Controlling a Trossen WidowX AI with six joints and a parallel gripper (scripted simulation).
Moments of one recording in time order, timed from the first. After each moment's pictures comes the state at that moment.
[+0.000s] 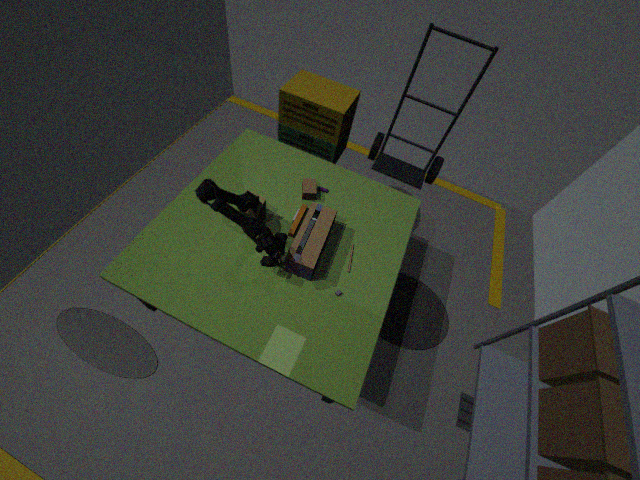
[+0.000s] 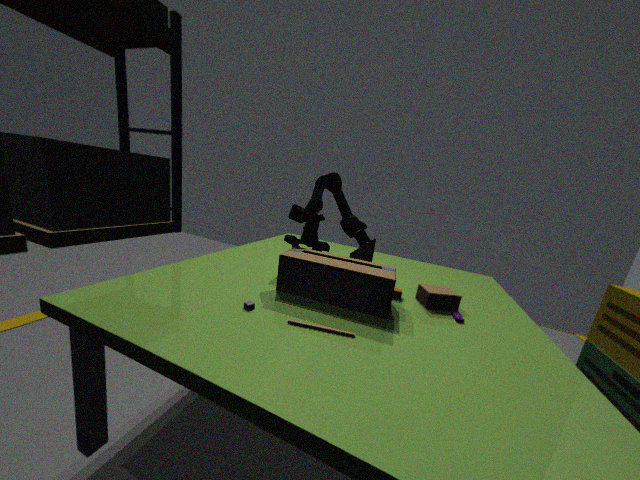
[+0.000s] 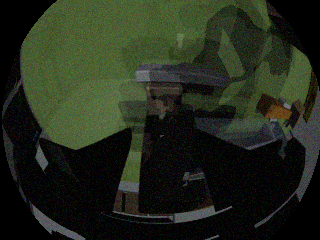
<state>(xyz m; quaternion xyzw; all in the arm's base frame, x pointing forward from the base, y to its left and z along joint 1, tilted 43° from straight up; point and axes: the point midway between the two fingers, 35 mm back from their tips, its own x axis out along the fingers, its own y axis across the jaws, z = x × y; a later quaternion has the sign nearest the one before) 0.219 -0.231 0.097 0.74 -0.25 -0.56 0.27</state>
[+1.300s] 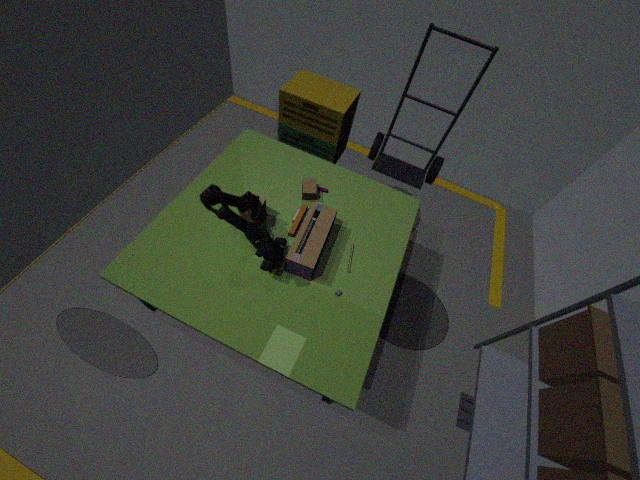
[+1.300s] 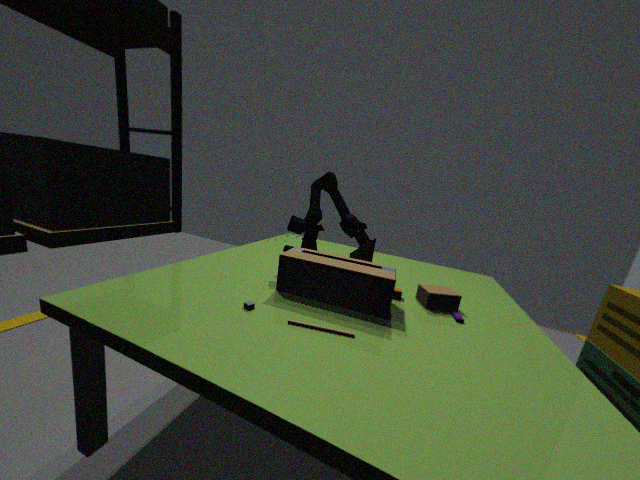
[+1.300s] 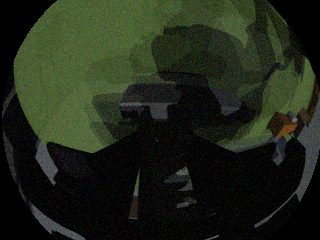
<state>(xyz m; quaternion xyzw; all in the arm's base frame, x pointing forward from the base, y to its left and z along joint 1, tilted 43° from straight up) 0.208 -0.261 0.063 0.74 -0.25 -0.56 0.27</state>
